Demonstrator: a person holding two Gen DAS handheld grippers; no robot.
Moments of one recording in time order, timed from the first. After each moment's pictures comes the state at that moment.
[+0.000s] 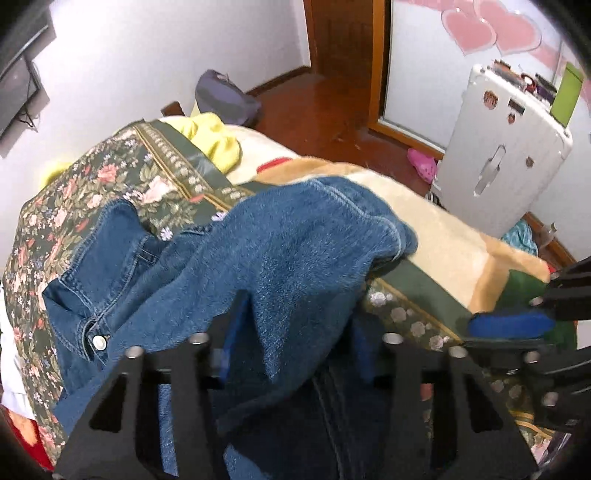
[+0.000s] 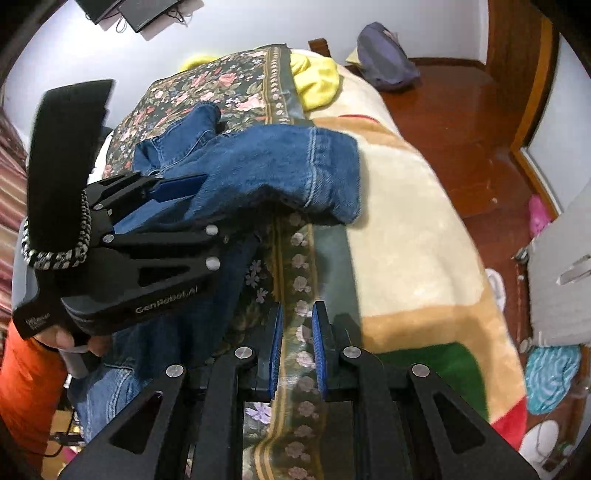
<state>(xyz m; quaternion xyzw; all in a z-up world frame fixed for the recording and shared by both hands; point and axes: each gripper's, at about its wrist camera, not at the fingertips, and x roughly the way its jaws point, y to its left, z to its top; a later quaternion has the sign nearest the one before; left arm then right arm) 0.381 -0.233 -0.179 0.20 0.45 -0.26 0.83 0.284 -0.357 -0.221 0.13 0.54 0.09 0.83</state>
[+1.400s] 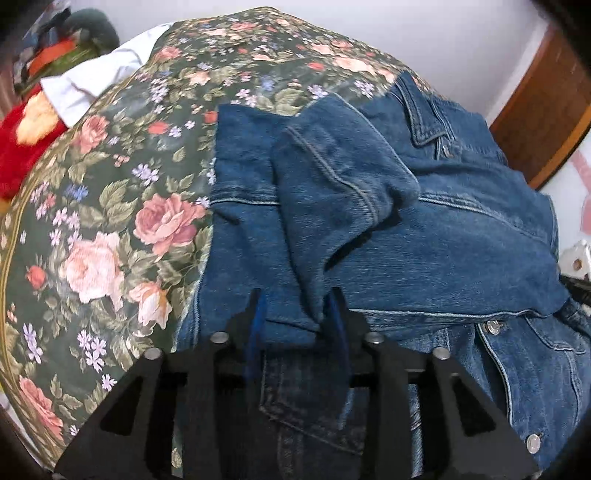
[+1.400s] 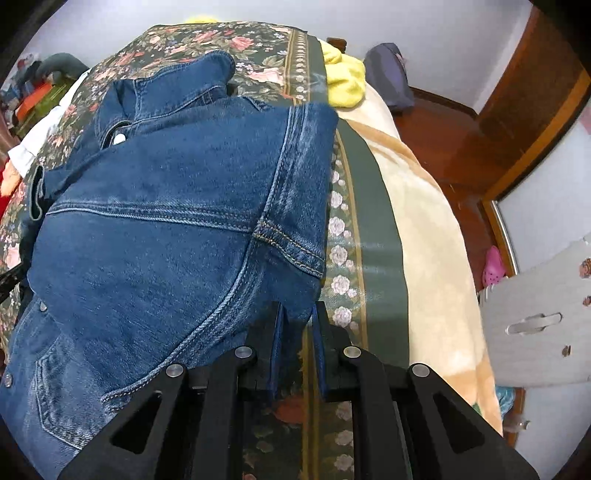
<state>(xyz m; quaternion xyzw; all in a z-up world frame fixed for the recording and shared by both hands) 0.302 0.136 -0.256 -0.12 0.49 -0.01 0.86 0.332 -0.273 -0.253 -0.04 0.55 0.02 0.83</state>
